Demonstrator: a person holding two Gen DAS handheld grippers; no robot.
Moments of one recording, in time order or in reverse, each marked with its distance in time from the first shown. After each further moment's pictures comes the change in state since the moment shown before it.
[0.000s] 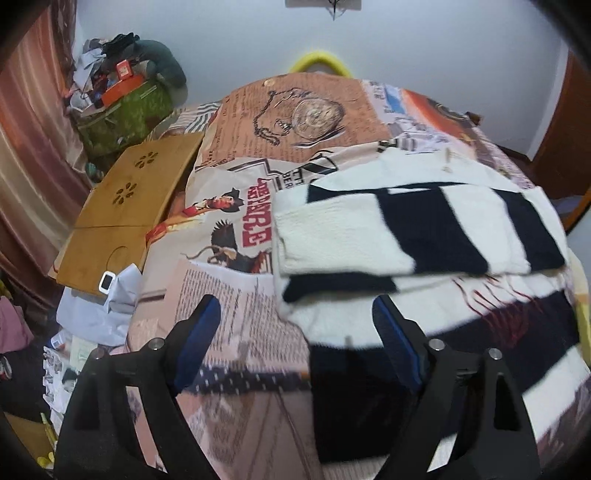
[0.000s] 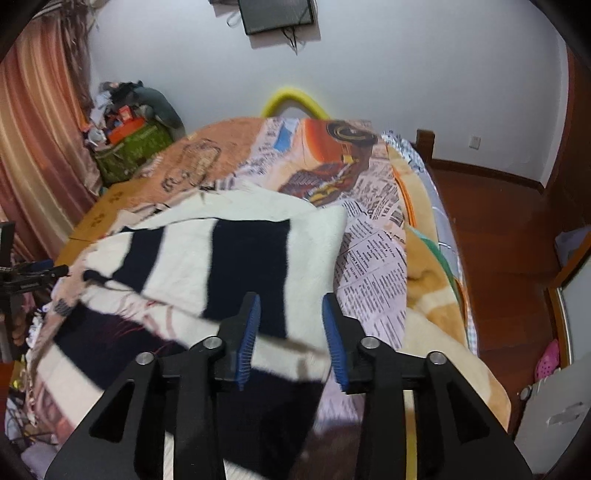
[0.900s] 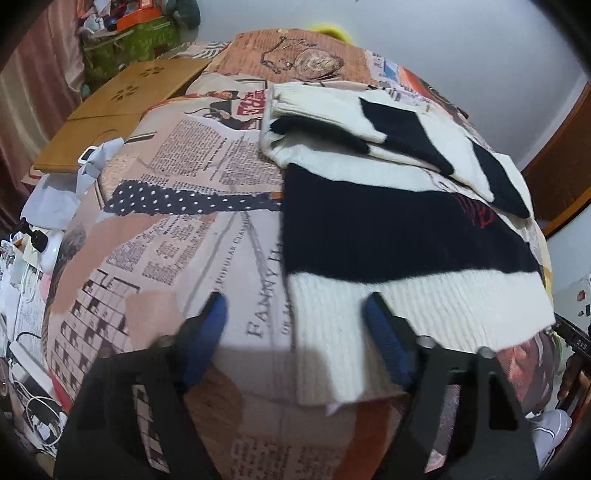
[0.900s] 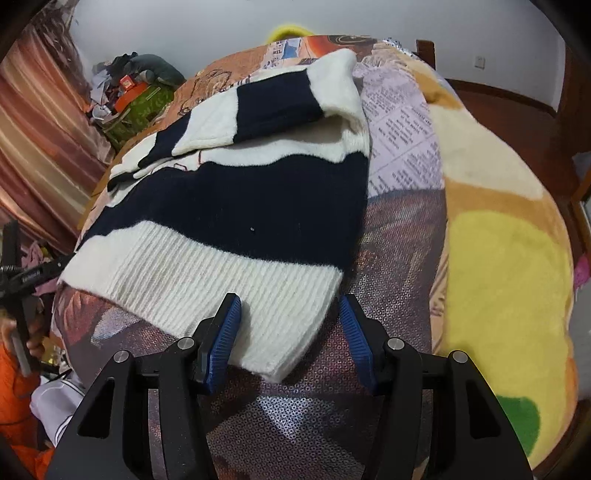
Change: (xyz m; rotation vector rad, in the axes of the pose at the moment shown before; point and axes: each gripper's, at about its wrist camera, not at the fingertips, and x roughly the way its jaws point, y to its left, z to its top) left arm -0.018 -0.005 -0.127 -0.192 0.105 -0.155; right arm 0.019 0.017 -0.126 0.141 0.229 0.120
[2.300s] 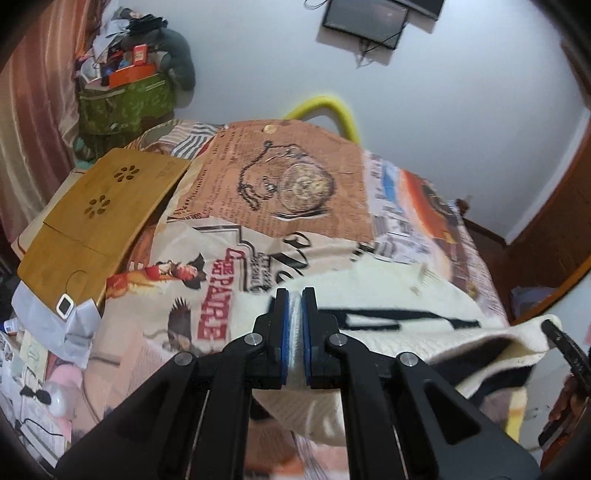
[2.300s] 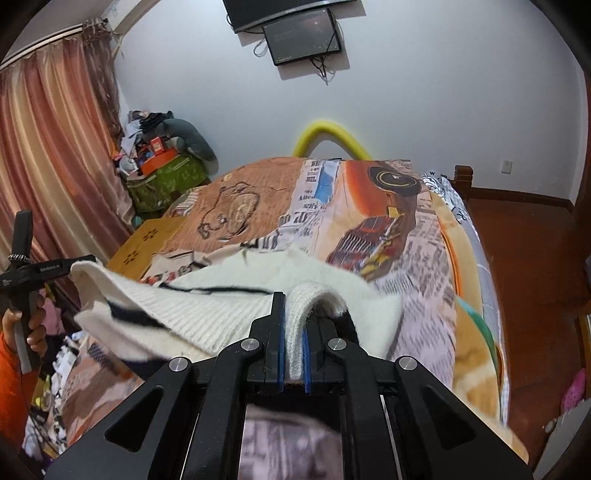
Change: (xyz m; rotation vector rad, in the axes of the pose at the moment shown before) left arm 0.011 -0.028 0.250 -0.046 -0.212 0.010; right arm -0.015 0.028 0.205 -0.158 -0.306 0.018
